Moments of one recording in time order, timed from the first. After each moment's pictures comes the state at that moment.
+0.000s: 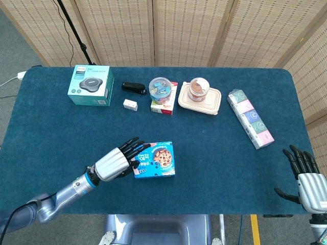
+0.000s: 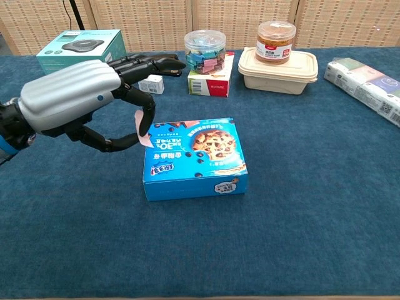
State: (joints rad) left arm -0.70 -1.63 0.05 -1.15 1.90 1.36 -0.15; right arm 0.04 -1.03 0.03 -1.68 -1.60 1.53 0.06
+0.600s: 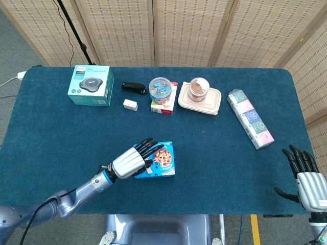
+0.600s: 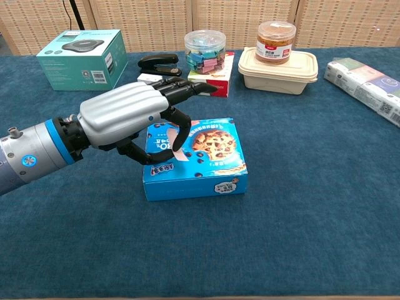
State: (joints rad) left arm -0.77 -1.78 0.02 -1.03 1.83 1.25 -0.12; right arm 0.05 -1.03 0.04 -1.68 -1.58 1.52 0.06
